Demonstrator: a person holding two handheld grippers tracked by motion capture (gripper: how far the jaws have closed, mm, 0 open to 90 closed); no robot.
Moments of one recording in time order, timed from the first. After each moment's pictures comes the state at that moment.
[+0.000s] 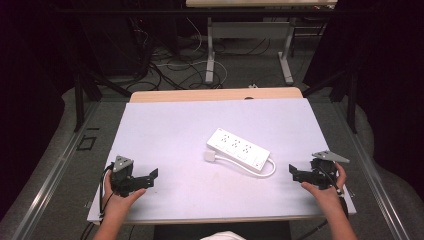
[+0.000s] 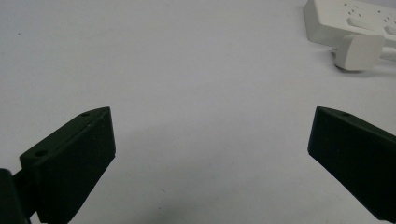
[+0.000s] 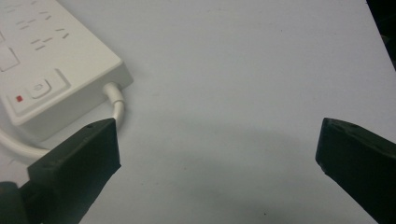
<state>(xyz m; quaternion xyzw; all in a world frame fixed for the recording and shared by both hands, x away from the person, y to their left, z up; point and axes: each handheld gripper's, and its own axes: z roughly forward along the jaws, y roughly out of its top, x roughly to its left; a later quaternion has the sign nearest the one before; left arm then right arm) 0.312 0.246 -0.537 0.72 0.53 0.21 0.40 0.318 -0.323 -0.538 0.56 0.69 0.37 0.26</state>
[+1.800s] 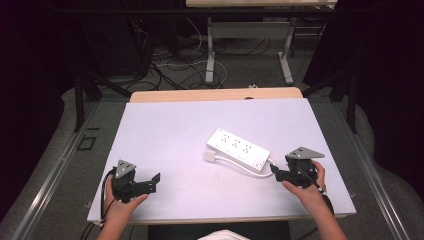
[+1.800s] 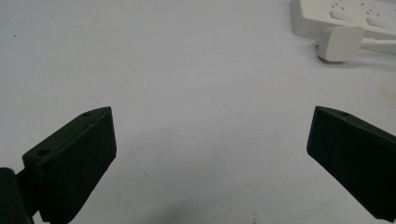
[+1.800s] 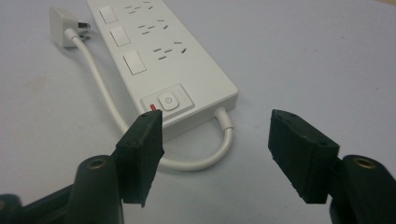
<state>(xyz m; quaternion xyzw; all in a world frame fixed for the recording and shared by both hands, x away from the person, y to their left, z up) 0.296 0.239 -0.533 0.72 0.52 0.22 0.40 0.315 -0.259 -0.508 0.46 0.77 0.37 0.24</state>
